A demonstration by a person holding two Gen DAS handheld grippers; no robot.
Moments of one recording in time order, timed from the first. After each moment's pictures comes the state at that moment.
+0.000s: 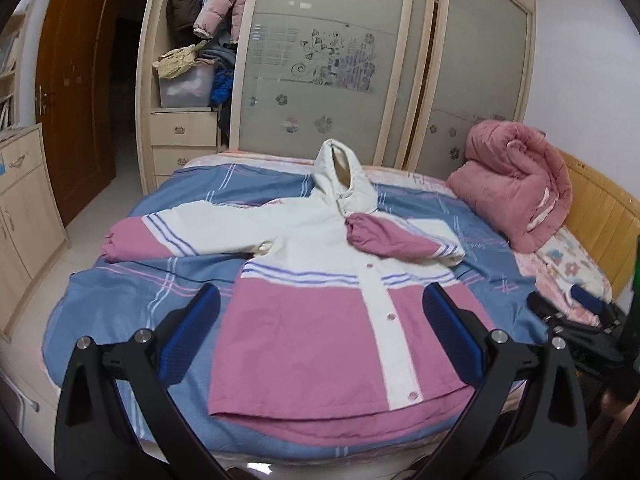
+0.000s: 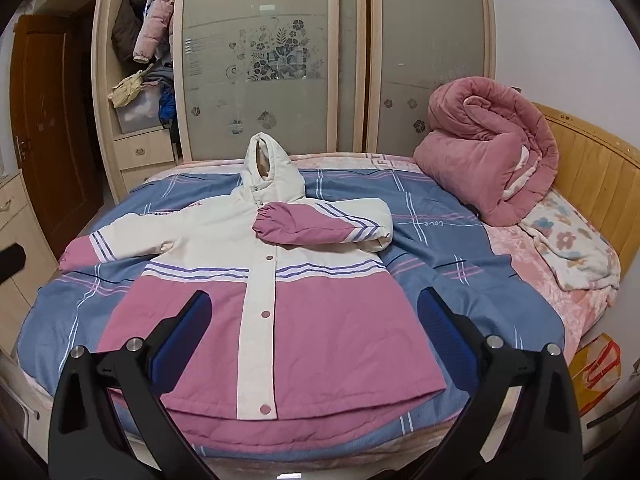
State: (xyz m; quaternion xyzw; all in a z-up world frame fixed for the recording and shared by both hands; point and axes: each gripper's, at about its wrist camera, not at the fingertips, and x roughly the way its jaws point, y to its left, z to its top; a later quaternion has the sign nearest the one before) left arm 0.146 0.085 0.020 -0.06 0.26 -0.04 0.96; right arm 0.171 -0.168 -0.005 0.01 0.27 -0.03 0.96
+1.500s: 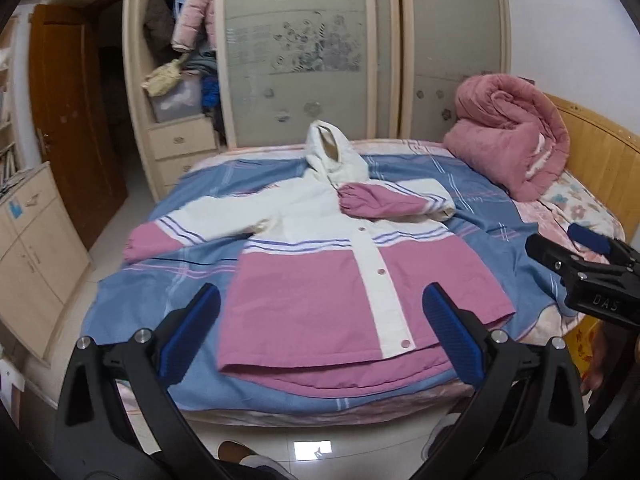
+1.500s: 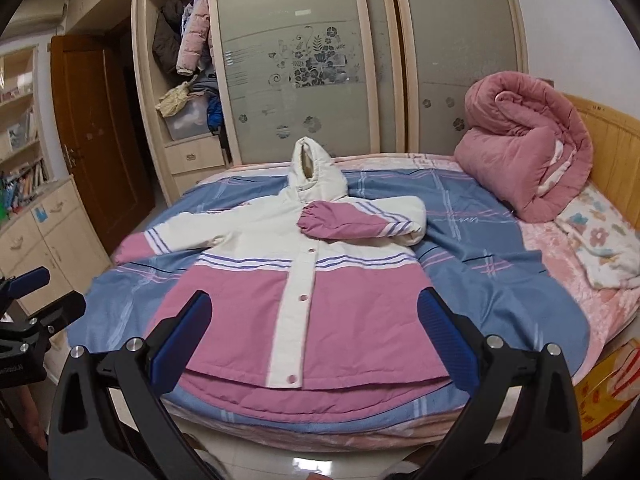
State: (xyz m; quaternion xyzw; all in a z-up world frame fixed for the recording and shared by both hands) left arm 0.082 0.019 0.025 0.03 0.29 -0.03 0.96; right arm 0.128 -0.200 0.008 0.02 0.27 0.06 0.96
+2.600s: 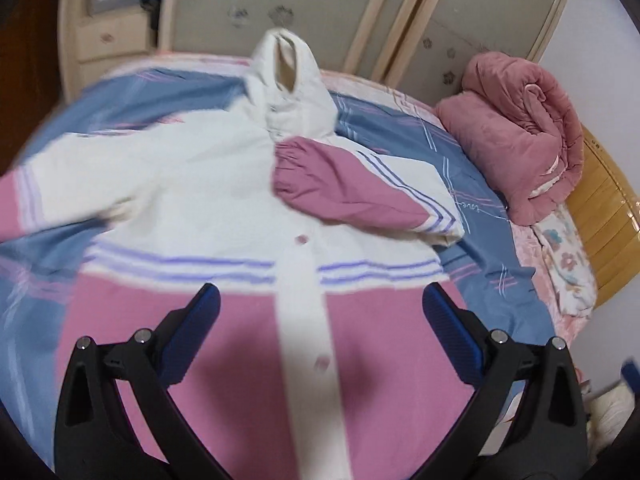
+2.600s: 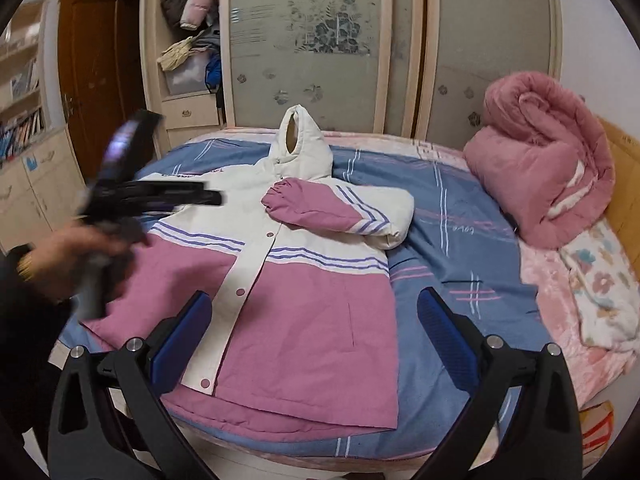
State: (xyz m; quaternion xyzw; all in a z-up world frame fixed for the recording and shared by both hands) left arm 0.427 -0.041 -0.087 -0.11 0.43 -0.12 0.89; right arm 0.227 -0.272 -0.016 -0.03 0.32 0.10 0.94
